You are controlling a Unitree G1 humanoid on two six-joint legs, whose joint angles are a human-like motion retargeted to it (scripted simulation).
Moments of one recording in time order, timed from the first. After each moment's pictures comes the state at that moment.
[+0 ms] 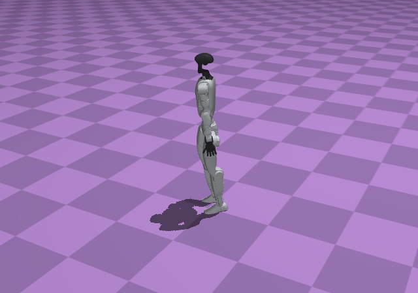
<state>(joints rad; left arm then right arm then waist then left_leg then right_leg) 0.11 0.07 0.37 1.54 0.19 0.06 -0.18 0.01 -0.12 0.04 1.50 -0.28 0.06 0.24 -0.34 0.07 -0.14 -0.06 -0.07 0.12 -0.02 -0.06 0.03 -0.09 -0.05 -0.38 0.06 0.06 -0.01</state>
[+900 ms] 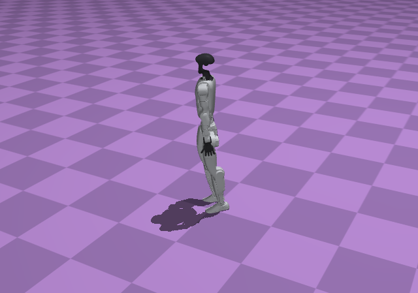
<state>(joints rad) 0.11 0.08 0.38 1.55 0.21 0.06 -0.22 0.02 -0.13 0.05 1.56 -0.31 0.07 0.25 -0.34 0.06 -0.18 -0.03 -0.07 0.12 -0.05 -0.08 0.03 -0.08 -0.05 -0.38 0.06 0.04 0.00</state>
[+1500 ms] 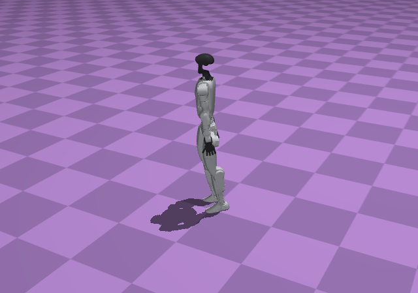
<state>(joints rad) 0.12 0.08 0.38 1.56 0.21 0.07 -0.22 0.03 -0.14 0.04 1.57 -0.31 0.08 0.25 -0.34 0.05 -0.17 -0.03 -0.08 0.12 -0.04 -0.09 0.04 -0.09 -0.05 -0.38 0.06 0.04 0.00</state>
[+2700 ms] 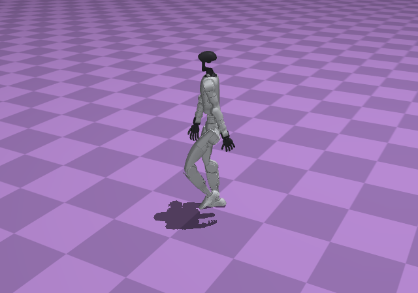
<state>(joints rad) 0.25 0.07 0.40 1.60 0.20 0.03 -0.16 -0.34 -0.02 0.18 1.53 -0.13 -0.01 0.22 -0.20 -0.07 -0.01 -0.68 0.04 0.26 1.20 0.02 0.19 -0.04 -0.10 -0.37 0.13 0.03 -0.09</state>
